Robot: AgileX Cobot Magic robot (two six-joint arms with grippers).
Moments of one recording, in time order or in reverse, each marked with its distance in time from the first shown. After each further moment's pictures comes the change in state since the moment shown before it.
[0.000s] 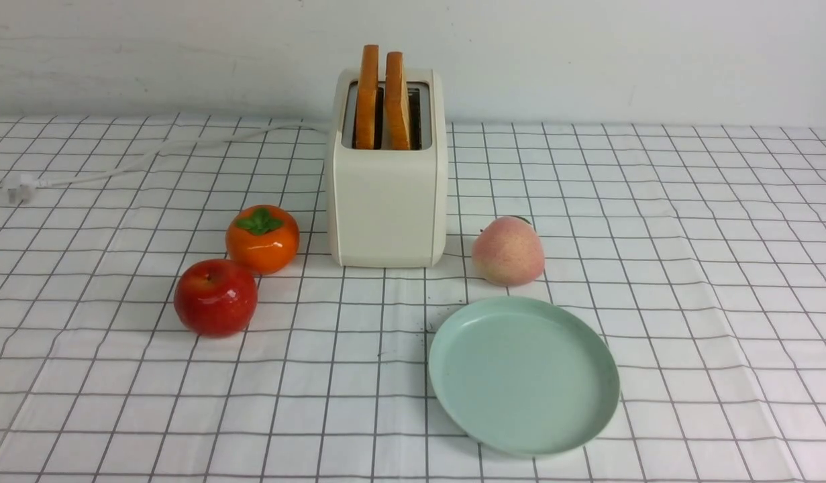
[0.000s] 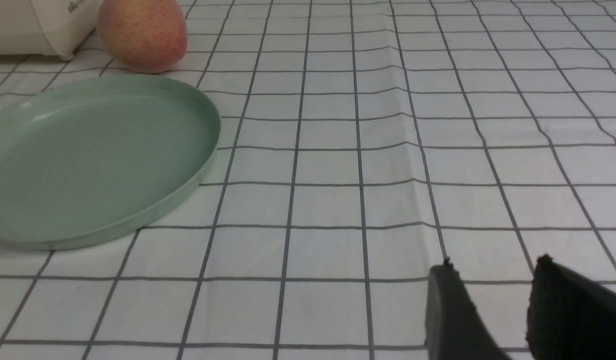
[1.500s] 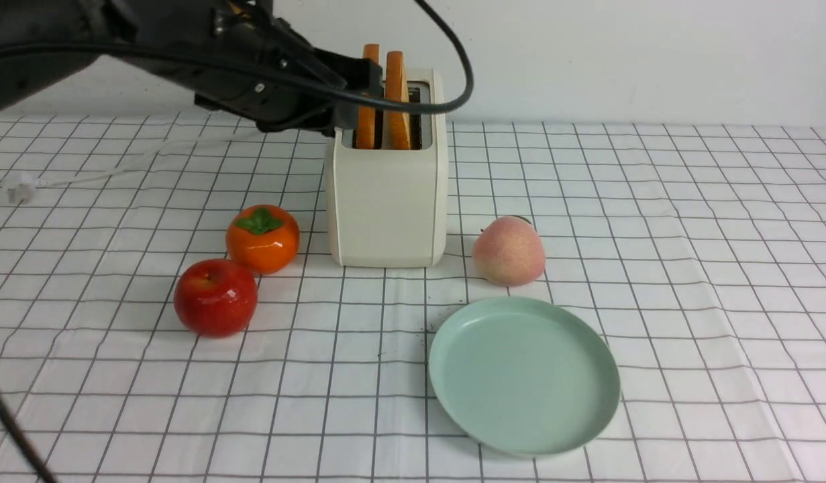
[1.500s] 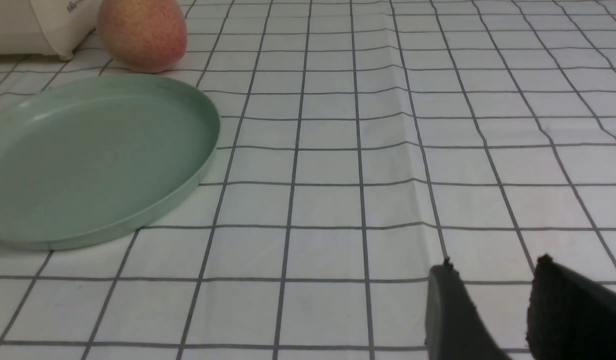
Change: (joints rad) right arm 0.000 0.000 0.000 0.000 0.000 0.000; left arm -0.320 1.755 -1.664 0.467 0.634 0.271
